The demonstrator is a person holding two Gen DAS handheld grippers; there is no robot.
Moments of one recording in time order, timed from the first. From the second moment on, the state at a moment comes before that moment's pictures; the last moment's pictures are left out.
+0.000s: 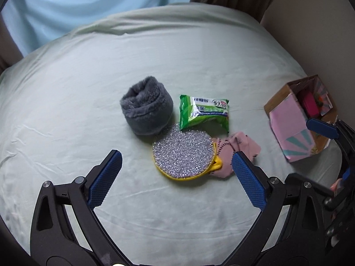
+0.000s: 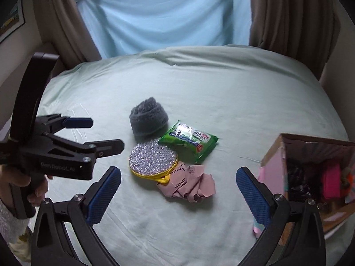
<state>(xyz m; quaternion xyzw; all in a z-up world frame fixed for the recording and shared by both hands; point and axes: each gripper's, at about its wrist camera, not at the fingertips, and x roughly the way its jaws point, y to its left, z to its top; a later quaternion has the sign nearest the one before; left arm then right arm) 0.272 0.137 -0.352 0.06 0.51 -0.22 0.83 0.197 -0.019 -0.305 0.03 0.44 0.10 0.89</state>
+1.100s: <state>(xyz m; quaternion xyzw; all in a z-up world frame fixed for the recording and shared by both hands) 0.299 0.101 -0.459 0.10 0.53 -0.23 0.81 0.231 0.008 -0.441 -0.06 0.47 0.14 0.87</state>
